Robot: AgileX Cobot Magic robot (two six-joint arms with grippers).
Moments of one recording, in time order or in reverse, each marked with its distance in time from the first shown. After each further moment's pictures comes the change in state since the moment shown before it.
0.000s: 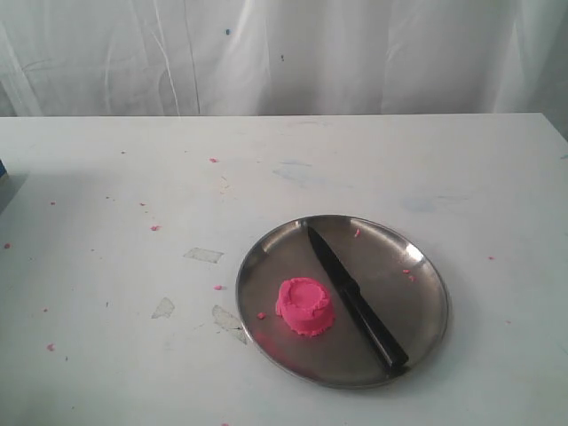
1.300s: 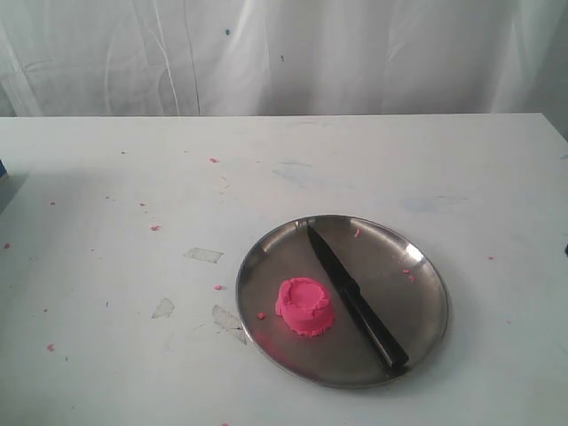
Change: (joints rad) left arm 0.000 0.000 0.000 0.000 0.000 0.000; right arm 0.035 0.593 -0.225 -0.039 0.099 -0.093
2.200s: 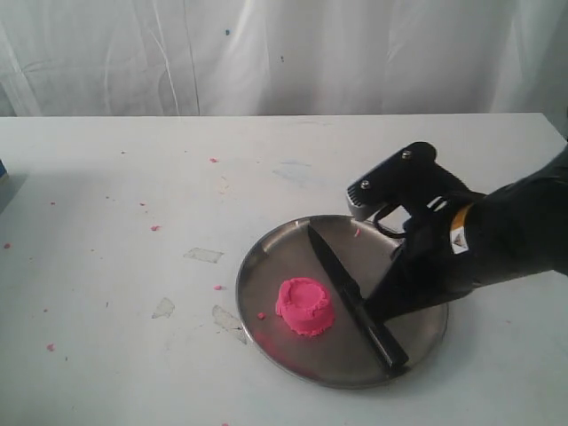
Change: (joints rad) left arm 0.000 0.000 0.000 0.000 0.000 0.000; right arm 0.488 0.770 -0.529 -0.067 0.776 -0.037
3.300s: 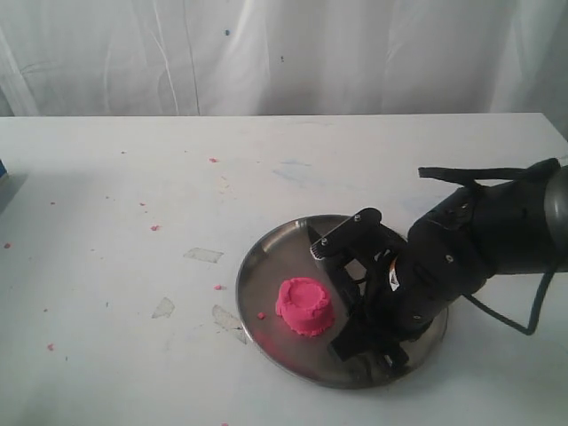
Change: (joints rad) left arm 0.000 0.000 0.000 0.000 0.000 0.000; right arm 0.007 0.342 -0.047 0.044 -0.057 0.010
